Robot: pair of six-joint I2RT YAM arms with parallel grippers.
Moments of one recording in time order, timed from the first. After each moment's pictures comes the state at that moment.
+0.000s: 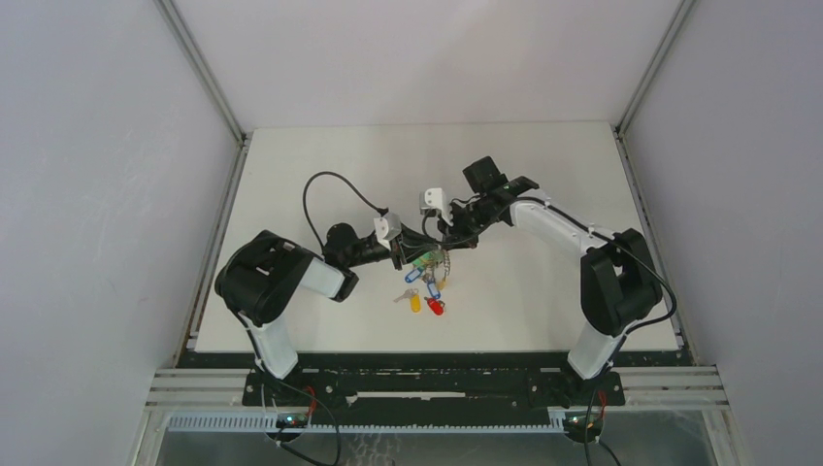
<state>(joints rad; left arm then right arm) -0.53 1.81 0.55 1.40 0.84 -0.11 0.51 1.71 1.31 -0.70 -0.75 -0.85</state>
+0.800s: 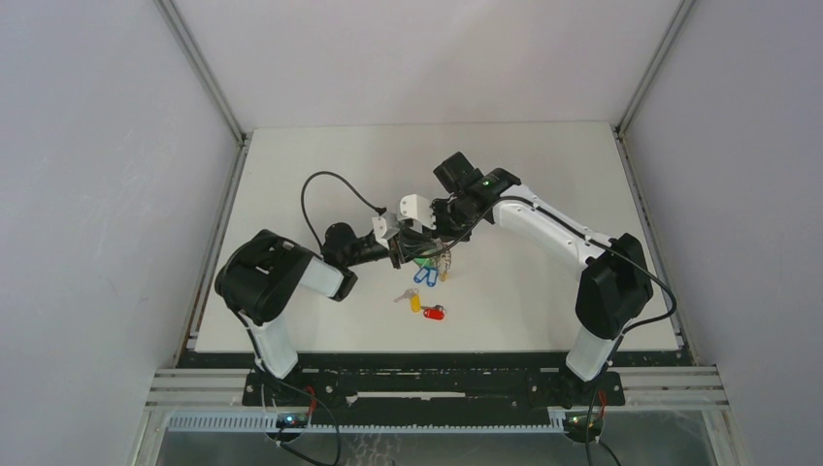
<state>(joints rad) -0.52 1.81 0.55 1.41 0.84 -0.11 0.68 1.73 1.51 -0.92 -0.31 -0.91</state>
